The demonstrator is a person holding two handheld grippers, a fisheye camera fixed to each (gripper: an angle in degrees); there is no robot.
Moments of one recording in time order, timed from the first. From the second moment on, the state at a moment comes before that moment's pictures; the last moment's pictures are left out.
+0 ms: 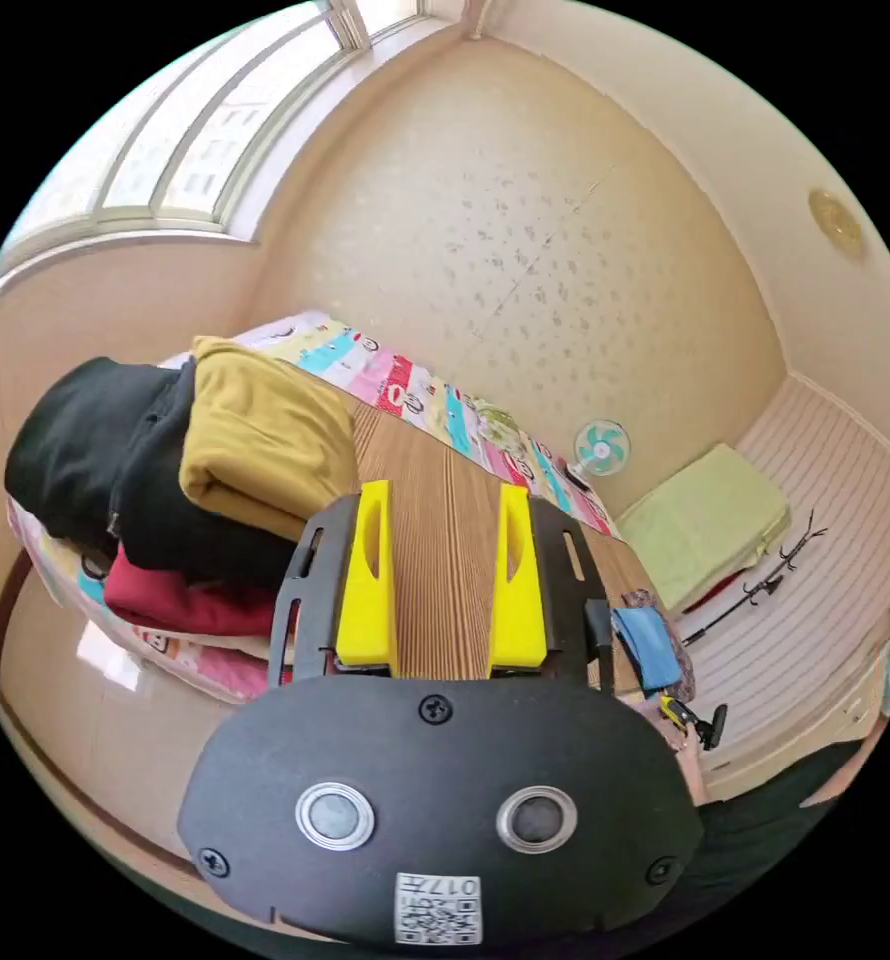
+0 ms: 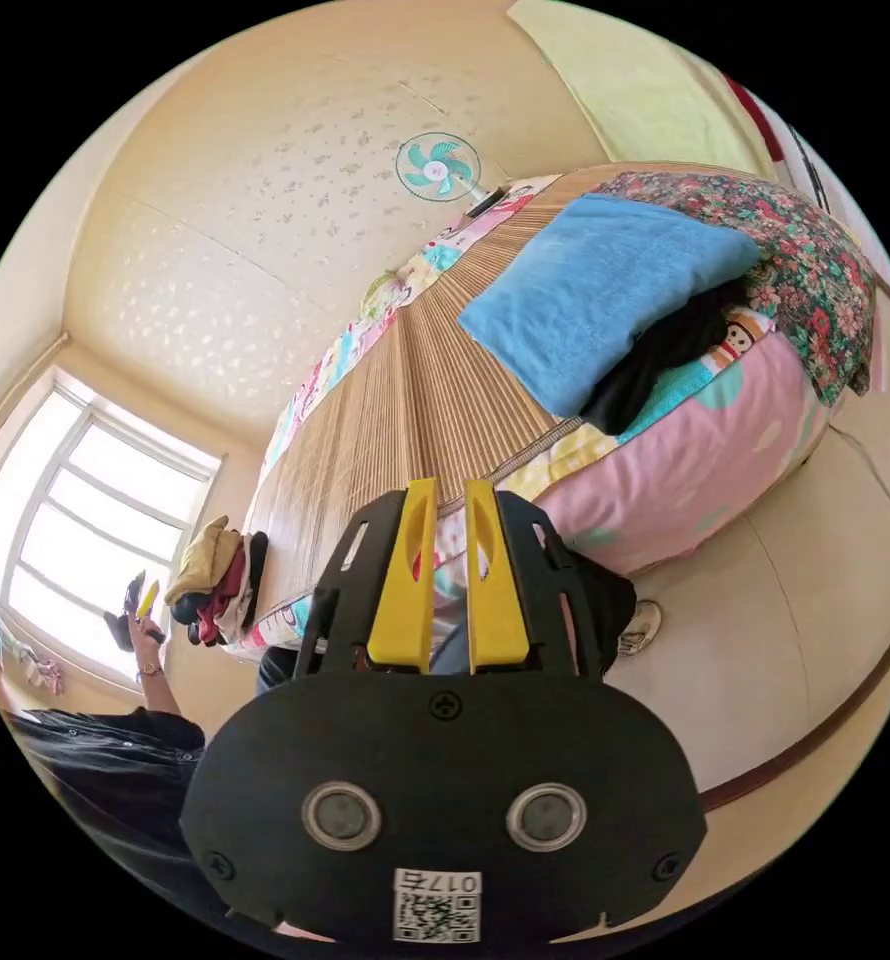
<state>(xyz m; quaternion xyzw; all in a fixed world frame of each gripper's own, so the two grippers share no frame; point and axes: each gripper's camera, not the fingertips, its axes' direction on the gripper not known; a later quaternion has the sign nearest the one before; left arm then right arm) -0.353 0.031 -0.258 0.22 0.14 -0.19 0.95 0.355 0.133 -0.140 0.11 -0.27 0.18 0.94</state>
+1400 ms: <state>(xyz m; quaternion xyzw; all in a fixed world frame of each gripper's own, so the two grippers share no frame) -0.252 0.018 -0.101 0.02 0.50 -0.10 0.86 -0.037 0.162 -0.199 0.15 -0.37 -0.40 0.83</state>
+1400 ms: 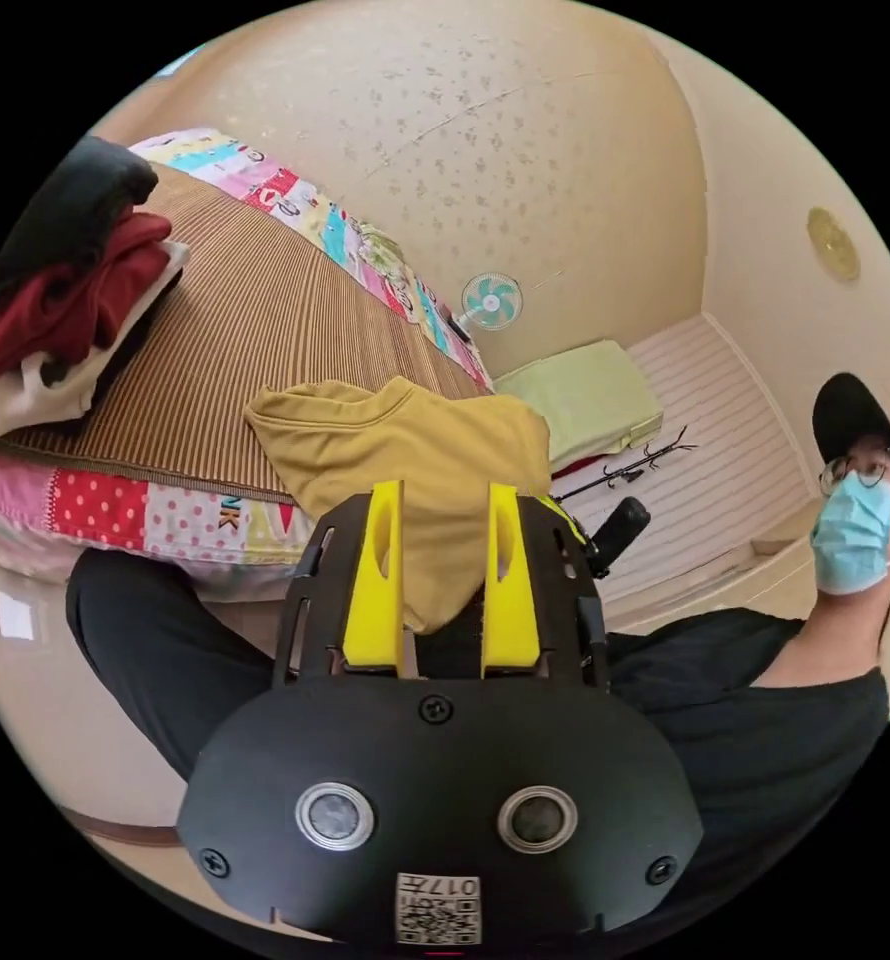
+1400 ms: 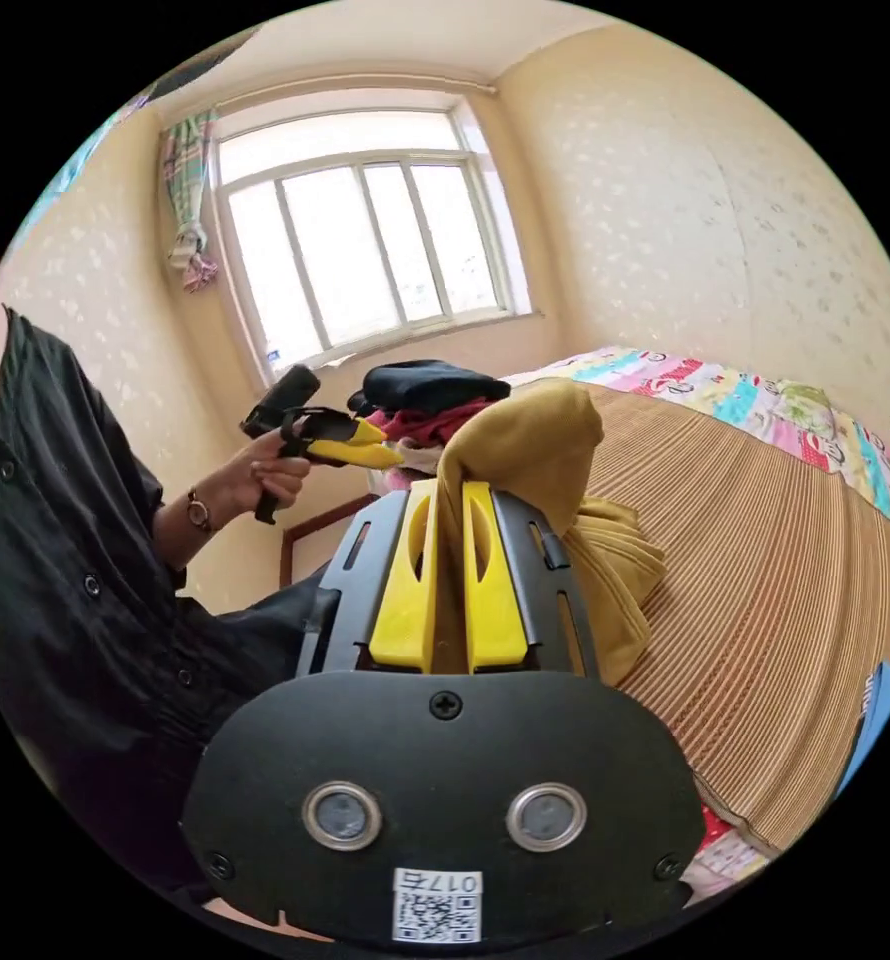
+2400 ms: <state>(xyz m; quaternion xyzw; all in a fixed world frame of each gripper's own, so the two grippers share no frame) -0.332 0.126 -0.009 -0.06 0.54 -0.32 0.77 -0.043 0.275 -0.145 0.07 -0.33 -0.57 0.75</state>
